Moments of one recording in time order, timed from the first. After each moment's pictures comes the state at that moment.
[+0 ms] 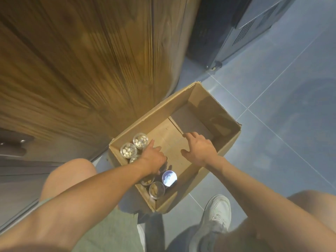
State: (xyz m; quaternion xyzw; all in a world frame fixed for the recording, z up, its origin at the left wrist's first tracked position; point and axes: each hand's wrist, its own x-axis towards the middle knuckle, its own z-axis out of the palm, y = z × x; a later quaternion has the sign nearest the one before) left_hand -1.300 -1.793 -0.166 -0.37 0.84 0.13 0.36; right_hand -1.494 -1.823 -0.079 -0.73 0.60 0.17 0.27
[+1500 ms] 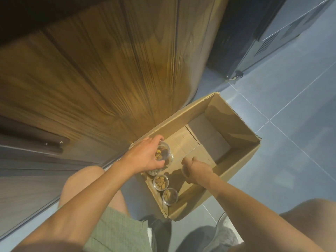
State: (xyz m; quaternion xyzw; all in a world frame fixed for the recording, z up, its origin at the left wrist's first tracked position) left_hand -1.224 -1.792 -0.041 -0.64 0.69 0.33 0.04; right_hand -1.461 -1.796 -0.142 -0.74 0.52 0.28 0.32
